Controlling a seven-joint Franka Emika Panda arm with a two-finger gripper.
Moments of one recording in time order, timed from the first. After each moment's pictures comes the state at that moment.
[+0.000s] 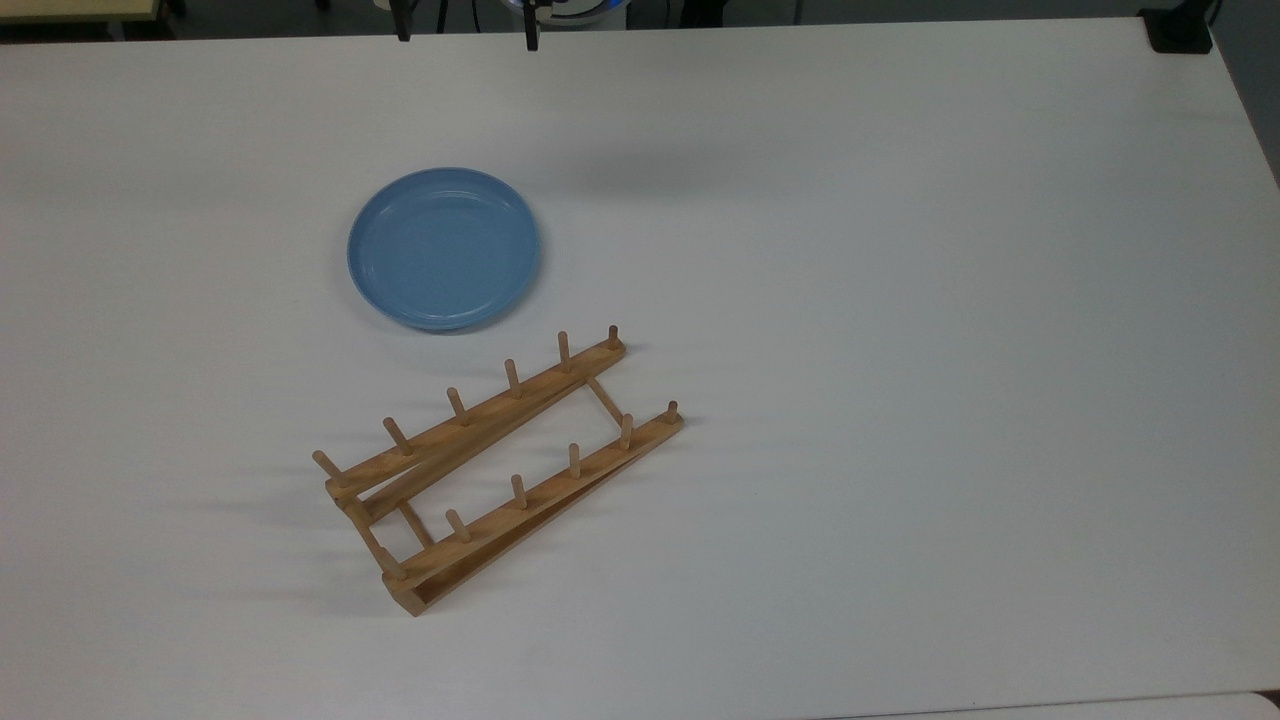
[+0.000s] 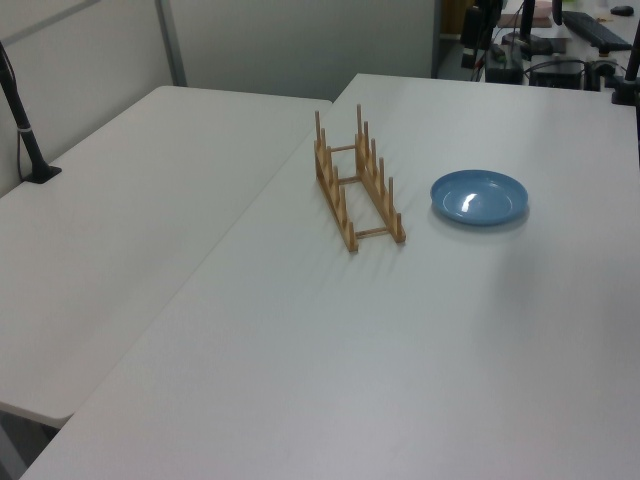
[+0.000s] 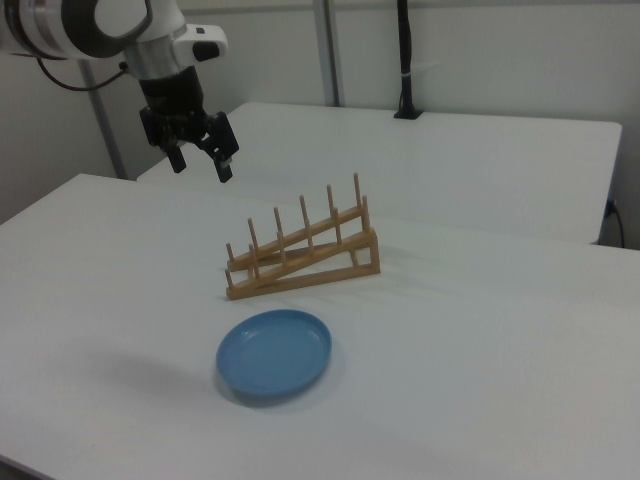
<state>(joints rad) 0.04 -0.04 -0.05 -1.64 -0.02 1.70 0.02</state>
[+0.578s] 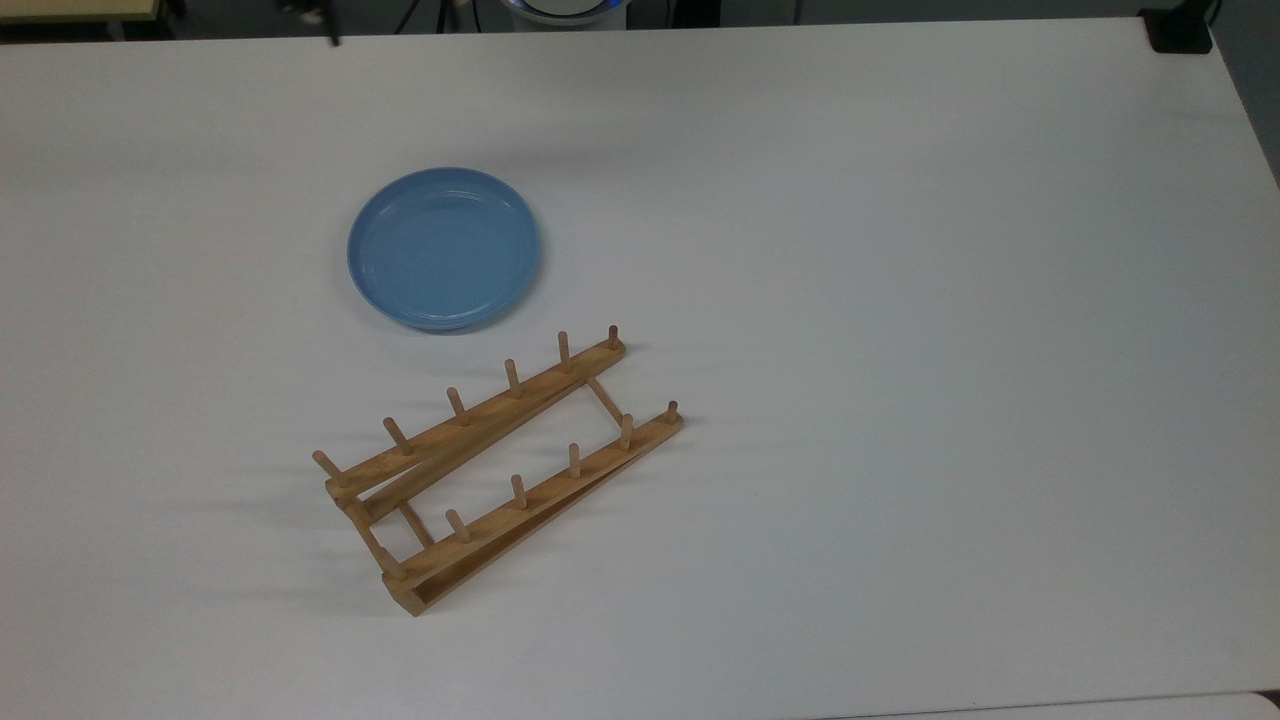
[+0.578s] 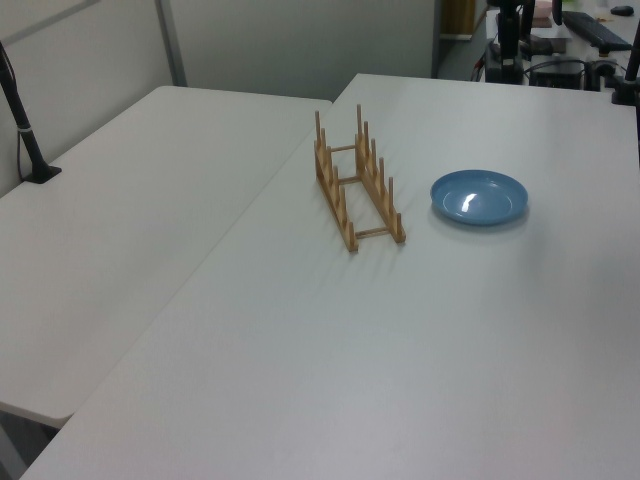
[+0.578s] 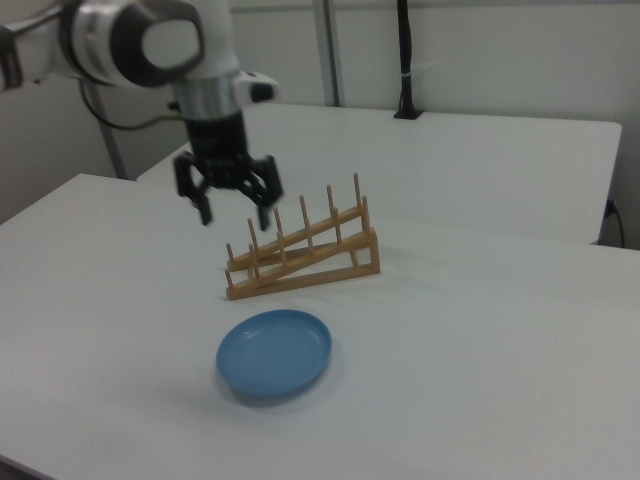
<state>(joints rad) -0.09 -0.02 -0.06 -1.69 -0.04 1.60 -0.34</state>
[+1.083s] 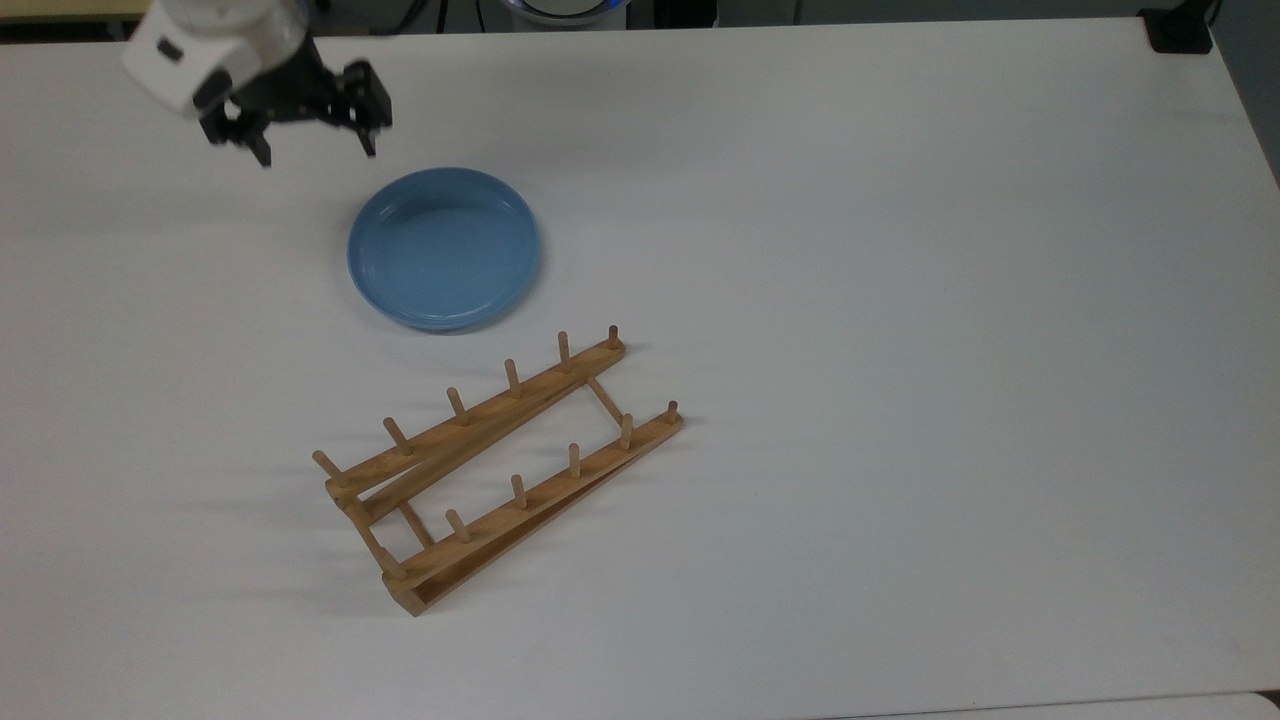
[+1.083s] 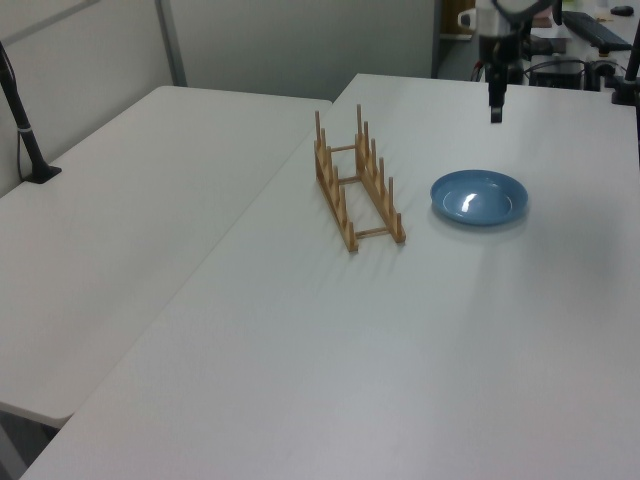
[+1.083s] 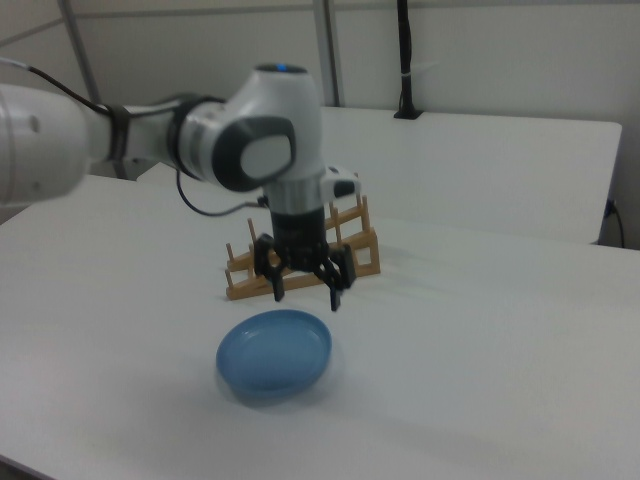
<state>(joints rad) -0.23 0.16 -0.07 -1.81 -0.04 1.88 -0.44</state>
